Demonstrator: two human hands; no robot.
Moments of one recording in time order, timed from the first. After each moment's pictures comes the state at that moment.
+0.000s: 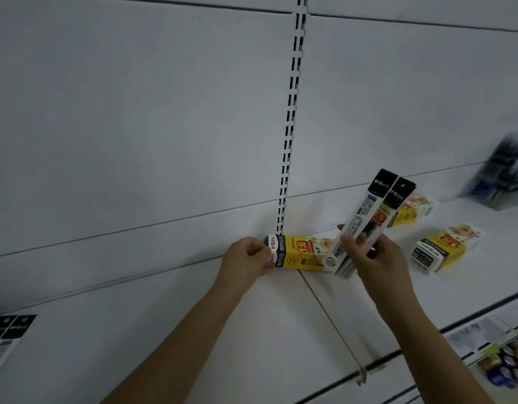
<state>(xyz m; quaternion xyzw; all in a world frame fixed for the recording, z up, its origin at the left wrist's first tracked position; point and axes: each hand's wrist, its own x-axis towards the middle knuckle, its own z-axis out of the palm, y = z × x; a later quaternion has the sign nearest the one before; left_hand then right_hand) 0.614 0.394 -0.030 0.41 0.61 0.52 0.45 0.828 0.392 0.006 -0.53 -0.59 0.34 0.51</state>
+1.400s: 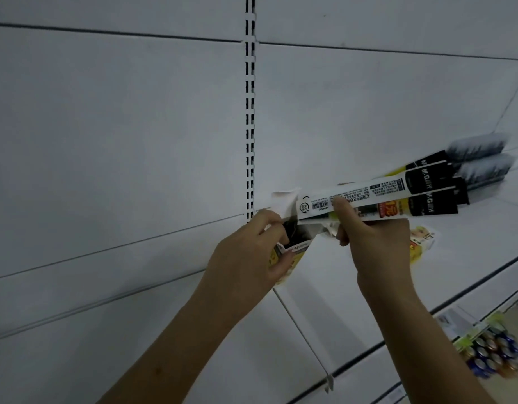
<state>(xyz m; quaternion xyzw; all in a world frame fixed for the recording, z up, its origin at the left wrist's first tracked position) 0.660 0.356 0.055 0.78 0.48 0.39 -0.06 0.831 0.368 0.089 -0.47 -0.49 0.31 0.67</state>
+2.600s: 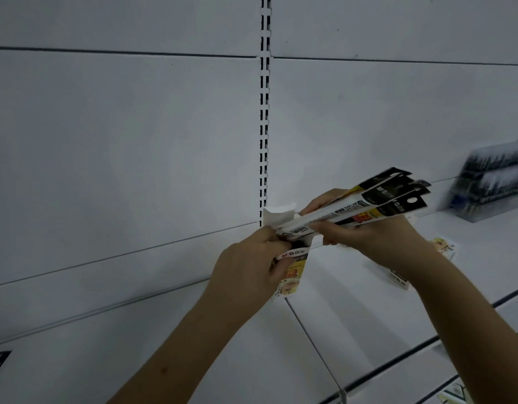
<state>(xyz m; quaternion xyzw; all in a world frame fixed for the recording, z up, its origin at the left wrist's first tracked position) 0.647 0.362 0.049 0.77 0.55 0.33 -0.03 0.854 0.400 0.111 -0.39 -0.80 0.27 0.37</state>
